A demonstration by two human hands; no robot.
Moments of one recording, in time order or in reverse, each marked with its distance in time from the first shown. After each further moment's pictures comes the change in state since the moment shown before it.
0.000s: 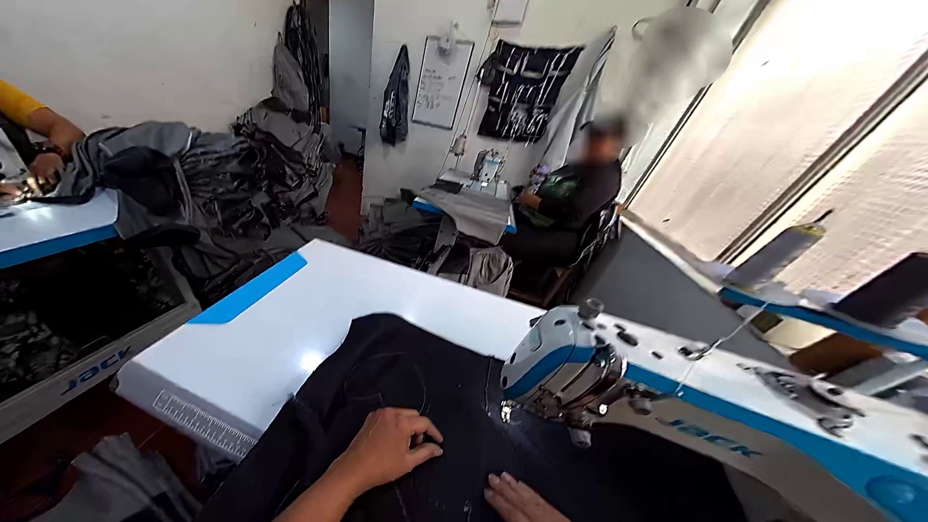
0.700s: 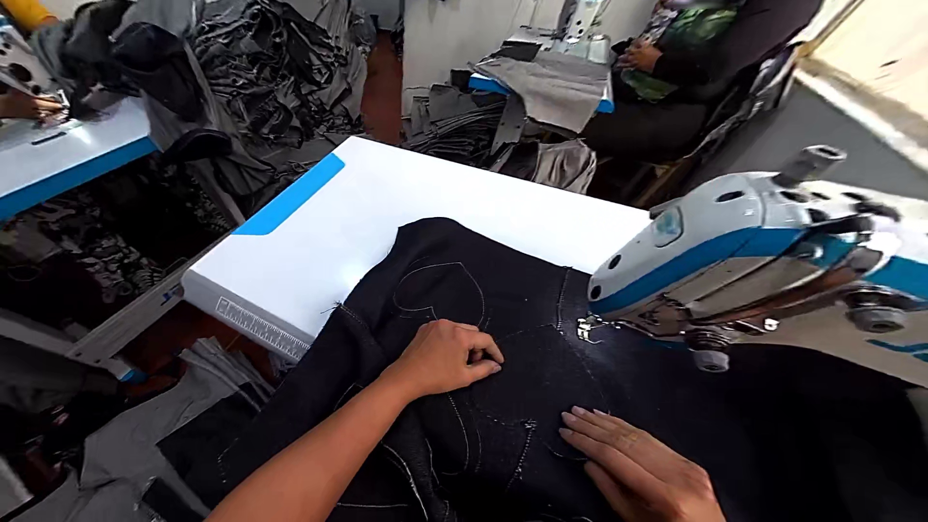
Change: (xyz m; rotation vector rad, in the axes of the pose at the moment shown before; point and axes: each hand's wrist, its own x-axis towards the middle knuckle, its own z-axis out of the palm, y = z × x) left_hand -0.011 -0.006 0.008 -0.008 0.118 0.109; right_hand -0.016 0.018 0.020 0.049 0.233 -0.153
